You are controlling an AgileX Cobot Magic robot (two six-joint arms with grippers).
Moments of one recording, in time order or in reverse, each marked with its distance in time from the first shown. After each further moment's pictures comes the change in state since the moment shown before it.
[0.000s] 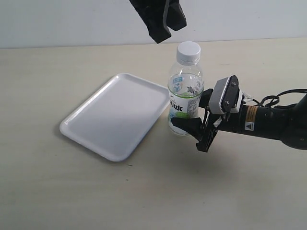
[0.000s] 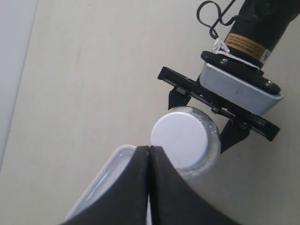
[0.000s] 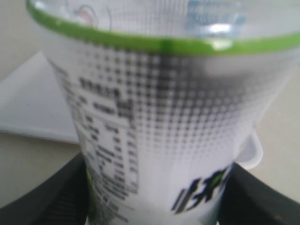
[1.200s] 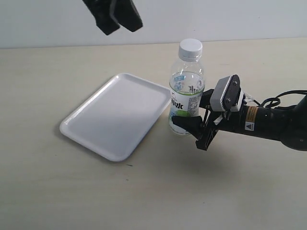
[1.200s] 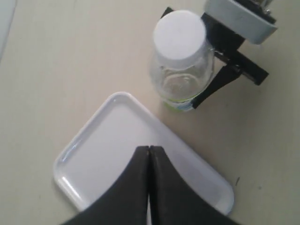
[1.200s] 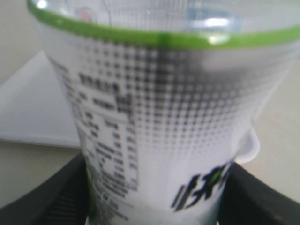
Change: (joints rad) left arm 0.130 -0.076 0.074 -0.036 0.127 0.038; right arm 0.000 0.011 0.000 0.018 -0.019 0.046
